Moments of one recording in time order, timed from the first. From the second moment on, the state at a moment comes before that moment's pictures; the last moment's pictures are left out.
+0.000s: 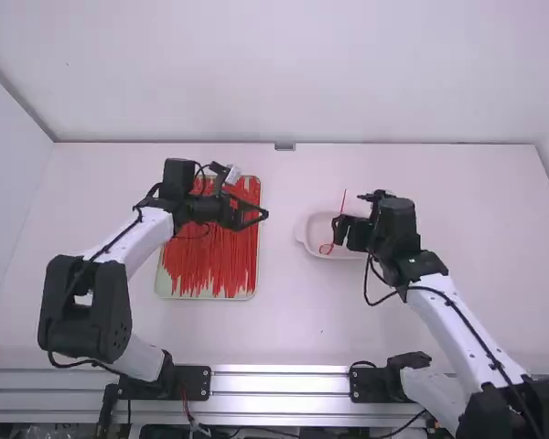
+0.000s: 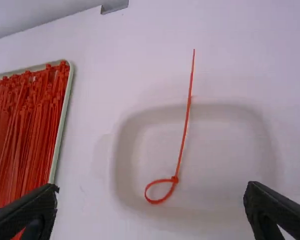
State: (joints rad) left arm -0.06 1.60 1.00 -0.27 1.00 -0.01; right arm 0.25 1.12 0.68 -0.30 -0.11 0.33
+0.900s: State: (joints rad) left arm 0.00 1.23 1.00 -0.62 0.51 0.01; right arm 0.39 0.99 0.68 -0.44 0.05 0.34
